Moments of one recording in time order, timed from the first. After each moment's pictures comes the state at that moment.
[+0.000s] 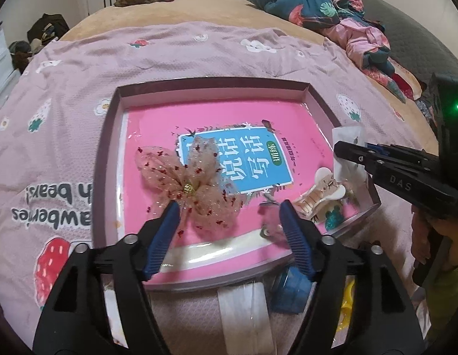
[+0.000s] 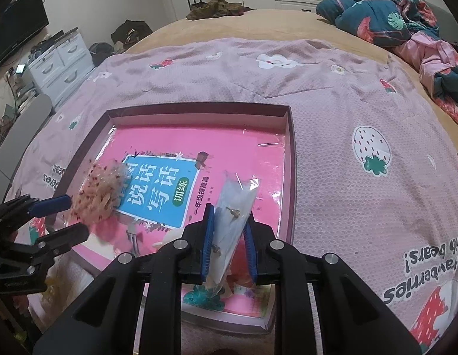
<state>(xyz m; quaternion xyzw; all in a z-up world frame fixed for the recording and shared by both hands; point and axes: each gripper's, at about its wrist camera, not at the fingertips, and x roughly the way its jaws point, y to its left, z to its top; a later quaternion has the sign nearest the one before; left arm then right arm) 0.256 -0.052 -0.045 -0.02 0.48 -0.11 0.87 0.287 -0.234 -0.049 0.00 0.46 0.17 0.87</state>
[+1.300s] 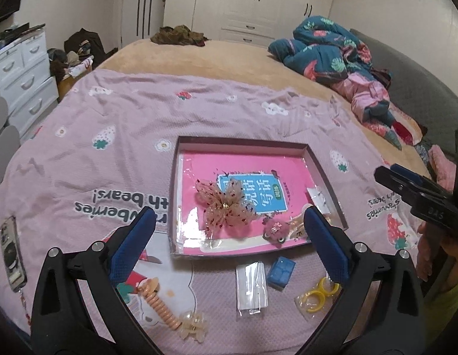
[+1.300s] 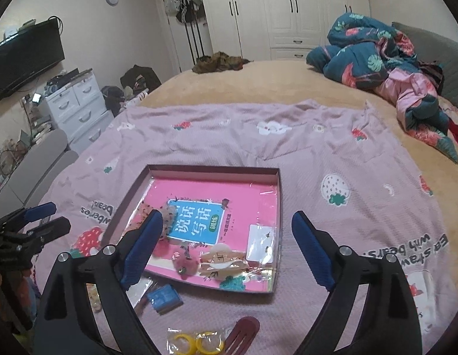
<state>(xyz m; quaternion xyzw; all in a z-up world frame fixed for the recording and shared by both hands) 0.184 -0.008 0.054 -0.06 0.38 -0.05 0.92 0.200 -0.250 0.066 0.03 0.35 0.16 0.92</state>
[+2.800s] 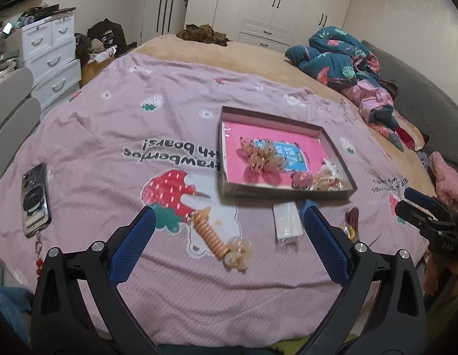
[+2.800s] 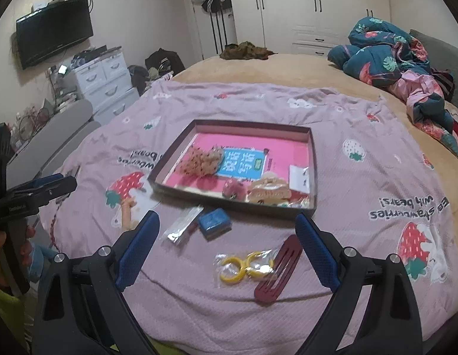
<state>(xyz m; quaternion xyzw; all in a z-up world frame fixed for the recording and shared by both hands) 0.074 0.054 0.031 -0.09 0.38 -0.03 0.92 0.076 -0.205 0.043 -0.01 0.37 0.20 0.91</state>
